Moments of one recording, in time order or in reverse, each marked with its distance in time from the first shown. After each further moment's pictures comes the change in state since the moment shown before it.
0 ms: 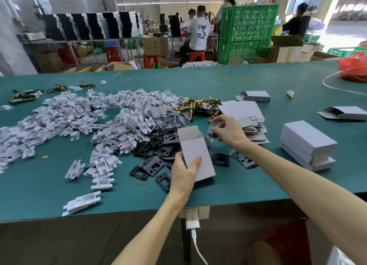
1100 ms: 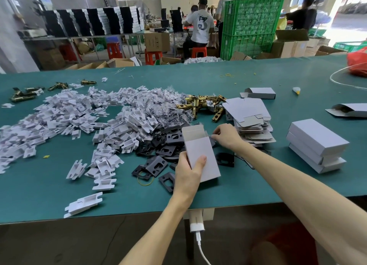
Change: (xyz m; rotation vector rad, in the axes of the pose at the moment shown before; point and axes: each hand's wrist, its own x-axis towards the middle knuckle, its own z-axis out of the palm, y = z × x) left_hand 0.004 -0.006 0.000 -0.006 -0.024 0.019; right_hand 0.016 0.008 0.030 -0.311 -0.175 0.136
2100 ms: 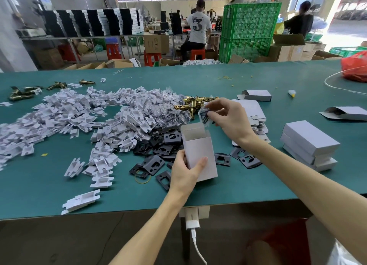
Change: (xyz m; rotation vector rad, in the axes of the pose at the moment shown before) left_hand -0.003 0.003 -0.002 -0.010 -0.039 0.020; right_hand -0.062 -0.044 -0.064 0.499 0.295 -0.407
